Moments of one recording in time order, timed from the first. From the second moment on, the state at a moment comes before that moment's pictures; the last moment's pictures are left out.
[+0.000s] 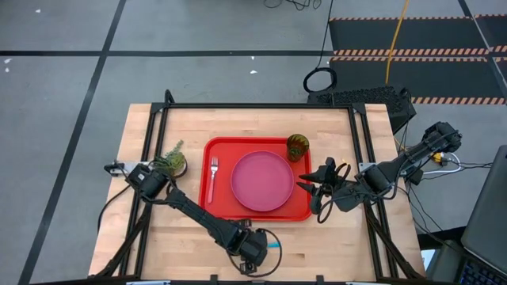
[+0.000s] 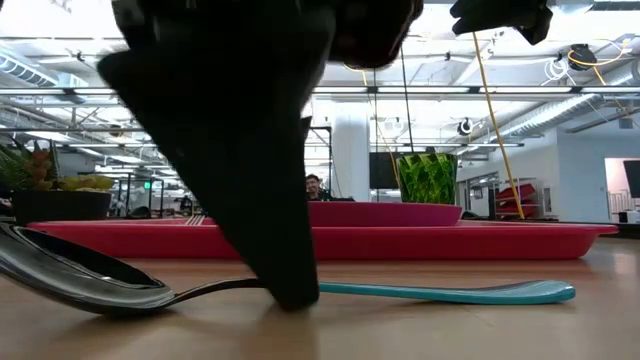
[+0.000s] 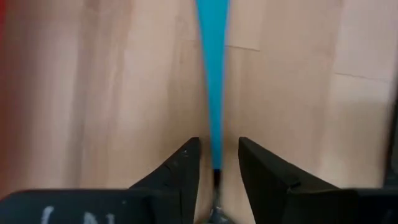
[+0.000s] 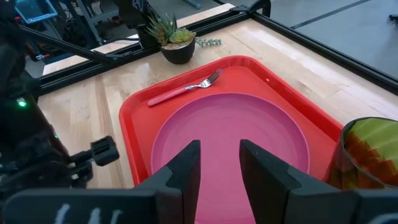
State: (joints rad) left arm -0.54 2.24 1.69 -0.64 -0.07 -0.66; right arm 0.53 1.09 0.84 -0.43 0.75 0.72
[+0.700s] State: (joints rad) left arm -0.53 2.26 1.69 -0.67 -0.06 -0.63; right arm 0.53 1.09 0.84 -0.45 0.75 0.72
